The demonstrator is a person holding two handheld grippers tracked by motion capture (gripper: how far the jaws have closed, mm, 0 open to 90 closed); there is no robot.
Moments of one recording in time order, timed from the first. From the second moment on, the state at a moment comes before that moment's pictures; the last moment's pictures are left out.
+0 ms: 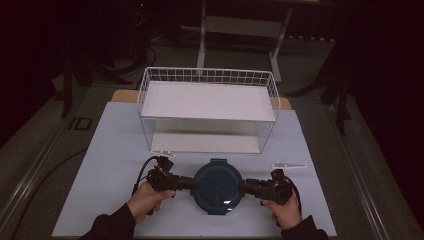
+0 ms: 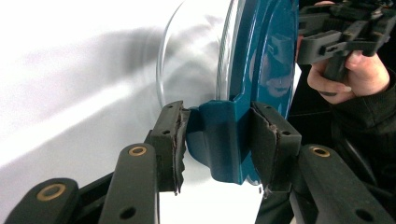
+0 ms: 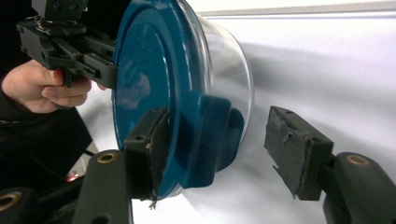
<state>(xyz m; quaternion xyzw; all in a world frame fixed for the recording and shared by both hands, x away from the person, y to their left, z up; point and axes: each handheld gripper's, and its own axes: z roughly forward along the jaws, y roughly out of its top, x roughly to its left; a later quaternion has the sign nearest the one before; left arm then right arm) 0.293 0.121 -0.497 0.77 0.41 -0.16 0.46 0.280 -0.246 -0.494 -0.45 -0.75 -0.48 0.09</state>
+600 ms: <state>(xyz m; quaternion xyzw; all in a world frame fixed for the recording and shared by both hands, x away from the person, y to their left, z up) 0.285 0.122 -0.499 0.77 0.41 -0.15 0.47 0.276 -0.243 -0.501 -0.44 -0.74 -0.49 0.13</state>
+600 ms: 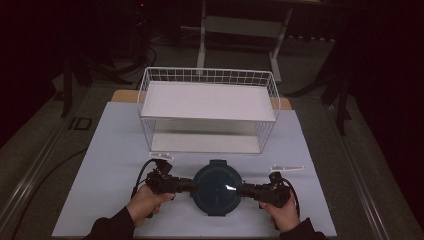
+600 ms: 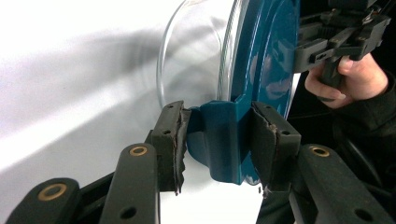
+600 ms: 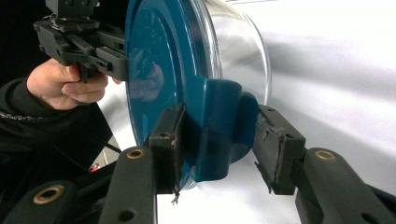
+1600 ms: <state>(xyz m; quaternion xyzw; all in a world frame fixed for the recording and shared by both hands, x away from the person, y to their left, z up) 0.311 0.140 -0.461 0.75 0.41 -0.08 0.51 0.313 -0.225 -0.461 -0.41 -0.74 -0.52 0.09</state>
